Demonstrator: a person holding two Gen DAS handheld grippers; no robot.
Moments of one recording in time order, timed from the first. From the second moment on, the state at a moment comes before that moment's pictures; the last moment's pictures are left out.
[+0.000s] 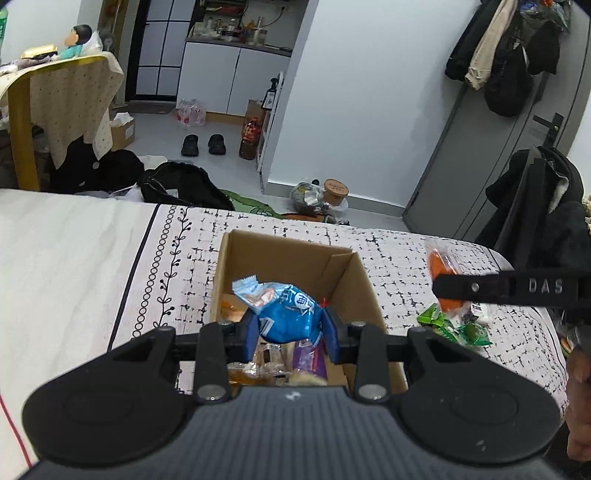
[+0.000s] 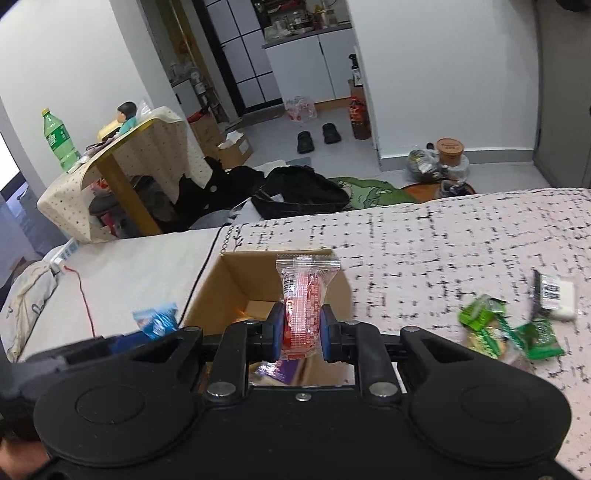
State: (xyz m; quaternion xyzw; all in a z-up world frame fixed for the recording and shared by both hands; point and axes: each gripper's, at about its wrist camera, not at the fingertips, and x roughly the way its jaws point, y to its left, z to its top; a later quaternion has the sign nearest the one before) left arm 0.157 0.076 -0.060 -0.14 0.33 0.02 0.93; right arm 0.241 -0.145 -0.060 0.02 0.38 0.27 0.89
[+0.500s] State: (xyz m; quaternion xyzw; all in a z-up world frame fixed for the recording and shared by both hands) left arm 0.156 0.079 -0.062 -0.16 0.32 0.04 0.93; right arm 0.257 -0.120 -0.075 0.04 0.41 0.26 0.87
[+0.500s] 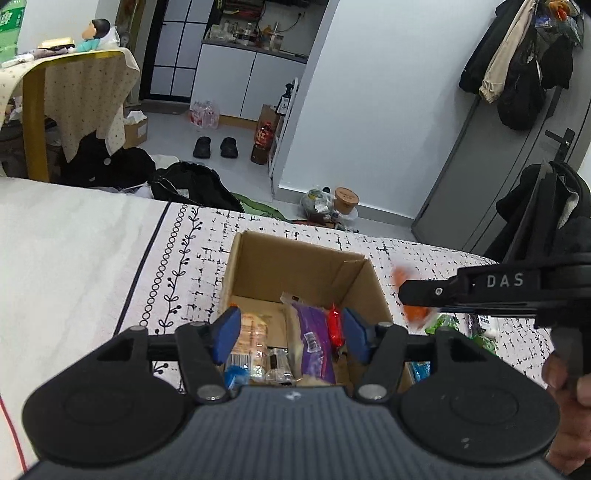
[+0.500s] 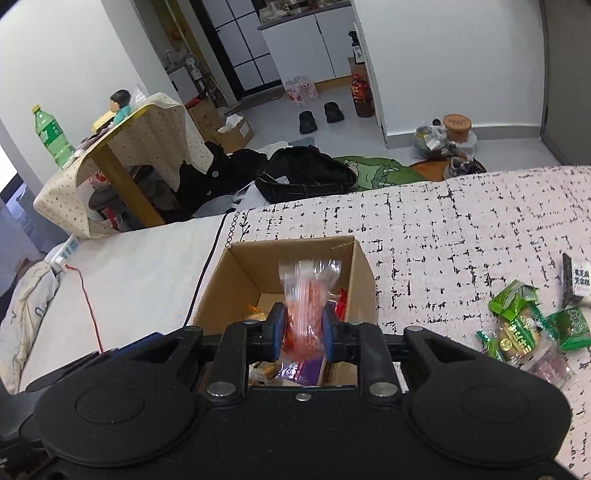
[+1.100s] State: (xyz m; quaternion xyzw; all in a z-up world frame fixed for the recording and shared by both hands) left arm 0.163 0.049 -0.059 -0.15 0.34 0.03 0.93; right arm 0.251 -0.196 -0.069 0.06 0.40 0.21 0.89
